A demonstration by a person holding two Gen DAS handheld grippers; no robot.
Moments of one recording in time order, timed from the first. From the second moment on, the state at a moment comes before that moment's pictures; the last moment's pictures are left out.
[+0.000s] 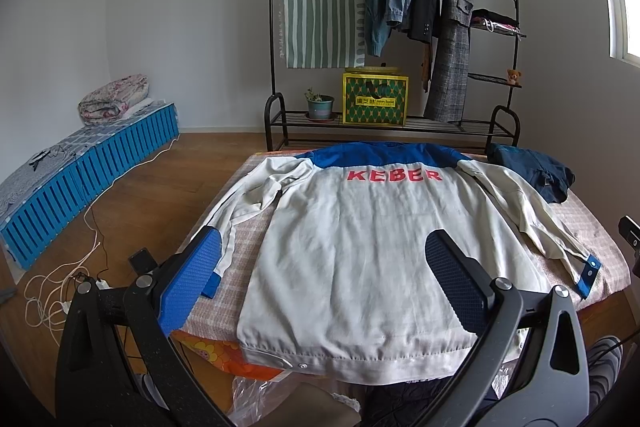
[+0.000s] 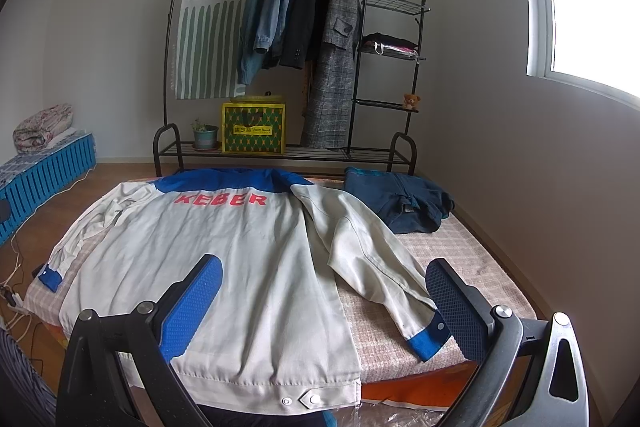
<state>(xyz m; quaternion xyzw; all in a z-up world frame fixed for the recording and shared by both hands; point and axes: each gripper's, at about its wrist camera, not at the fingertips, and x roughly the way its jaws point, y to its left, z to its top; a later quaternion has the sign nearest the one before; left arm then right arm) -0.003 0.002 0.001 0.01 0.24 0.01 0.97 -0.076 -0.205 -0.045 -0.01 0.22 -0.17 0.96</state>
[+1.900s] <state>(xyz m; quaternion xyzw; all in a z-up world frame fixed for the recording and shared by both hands) 0.142 0.207 -0.089 -0.09 0.34 0.02 0.93 -0.001 -0.167 -0.065 -0.03 0.23 -0.10 0.97</state>
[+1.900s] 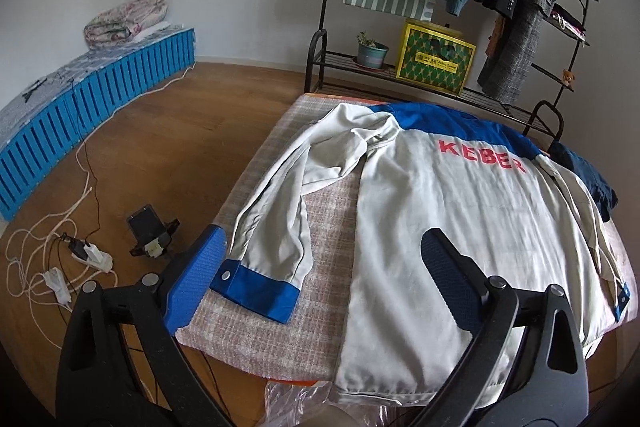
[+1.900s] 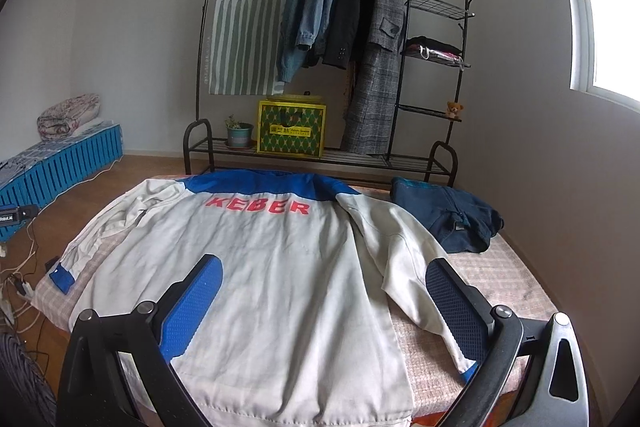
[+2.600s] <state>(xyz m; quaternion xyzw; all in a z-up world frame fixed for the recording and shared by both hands) 0.236 0.346 -0.244 -0.30 0.48 0.00 0.82 0.062 -0.100 -0.111 -0.08 0.29 -0.02 0.95</state>
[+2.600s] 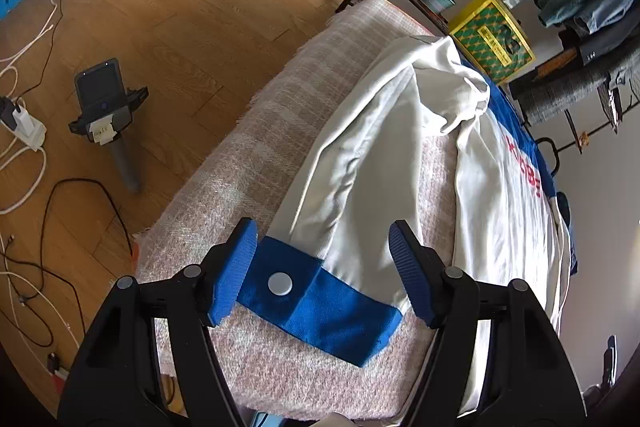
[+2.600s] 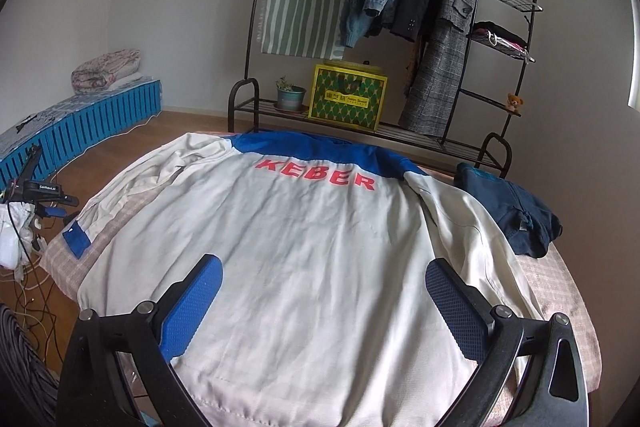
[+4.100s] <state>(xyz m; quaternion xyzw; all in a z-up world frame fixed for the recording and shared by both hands) 0.165 0.207 -0.105 -0.01 0.32 -0.05 0.95 0.212 -0.071 -0.158 0.08 0.44 0.19 0.88</state>
